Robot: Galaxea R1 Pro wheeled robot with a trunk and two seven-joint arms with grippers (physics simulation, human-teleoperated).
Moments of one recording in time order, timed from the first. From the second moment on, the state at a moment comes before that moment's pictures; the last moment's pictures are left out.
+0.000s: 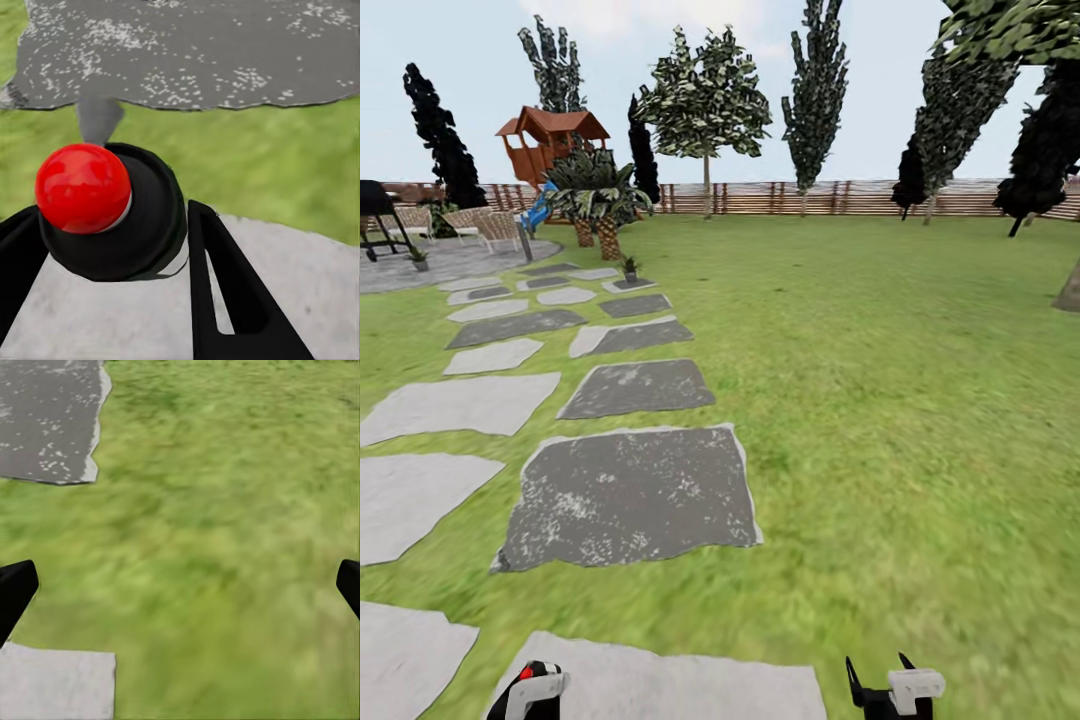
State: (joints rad) left arm -0.27 0.09 0.06 -0.28 0.06 -0.60 0.02; right arm -0.35 -0.08 -0.03 -0.10 0.07 -0.84 -0.01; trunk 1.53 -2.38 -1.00
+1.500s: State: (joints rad) left arm -0.27 0.09 0.06 -0.28 0.06 -0.60 0.02; right arm -0.35 -0.08 -0.03 -0.10 0.07 -0.84 -0.01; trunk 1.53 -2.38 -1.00
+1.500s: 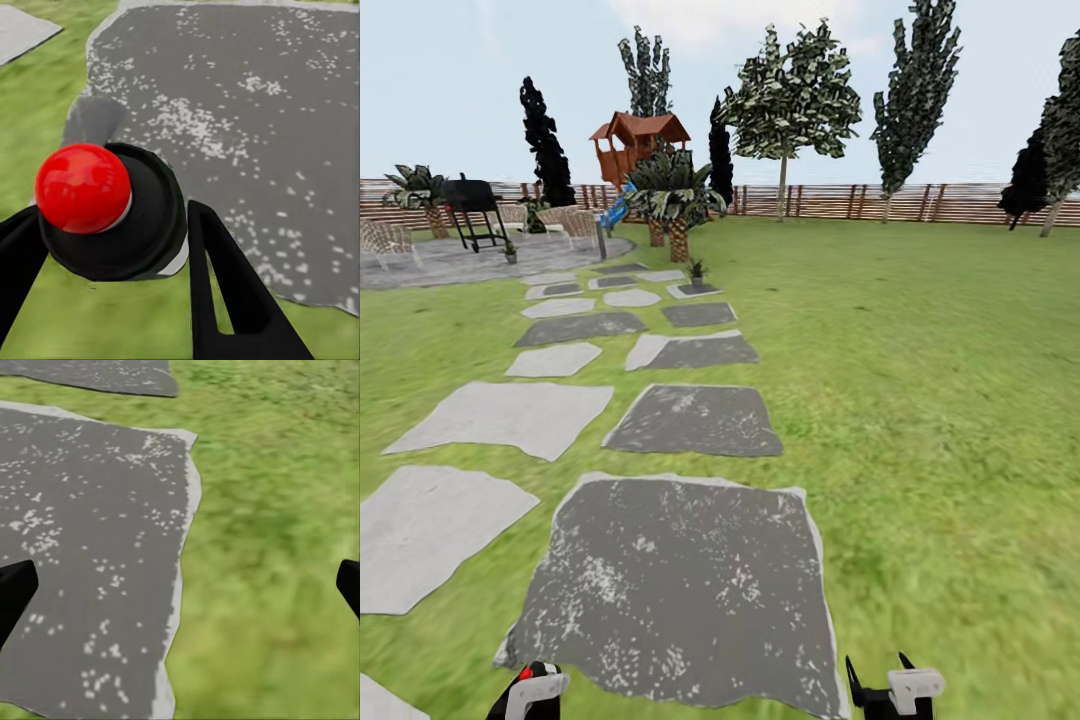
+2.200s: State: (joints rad) left arm -0.27 0.09 0.06 -0.28 0.06 -0.60 0.02; right arm -0.35 -0.08 -0.03 -0.10 0.07 -0.83 -0.01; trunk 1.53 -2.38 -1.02
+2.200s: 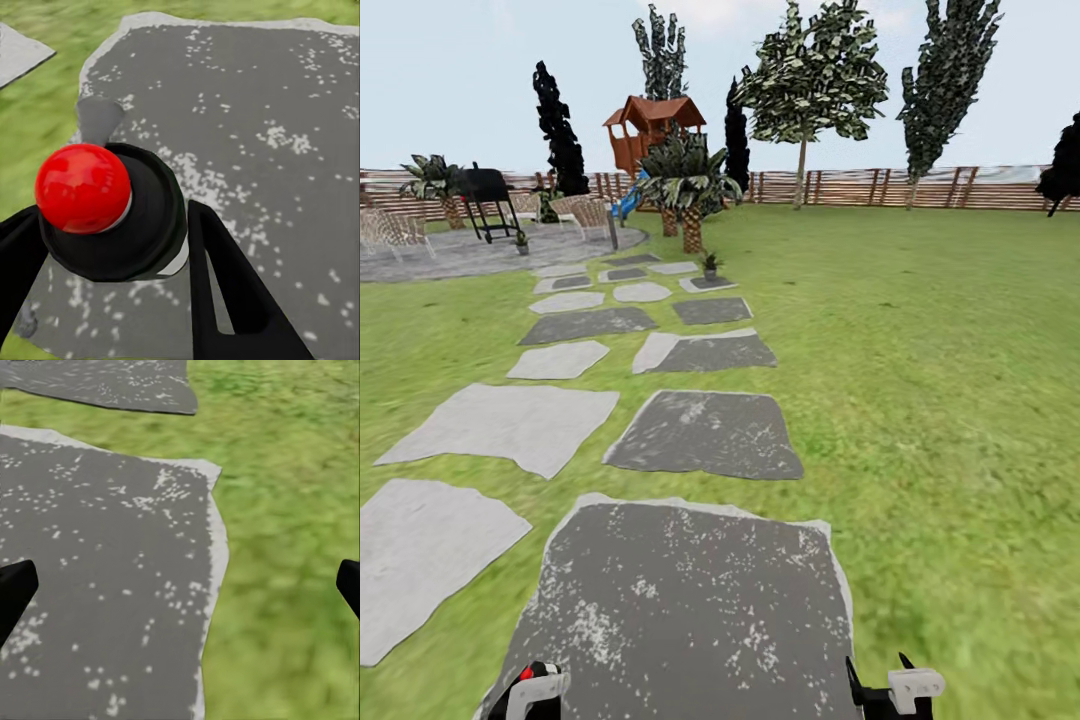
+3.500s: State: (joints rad) left arm -0.27 0.09 0.06 -0.28 0.06 -0.60 0.02; right arm -0.35 -0.08 -0.03 -0.10 0.07 -0.84 -0.01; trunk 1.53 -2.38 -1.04
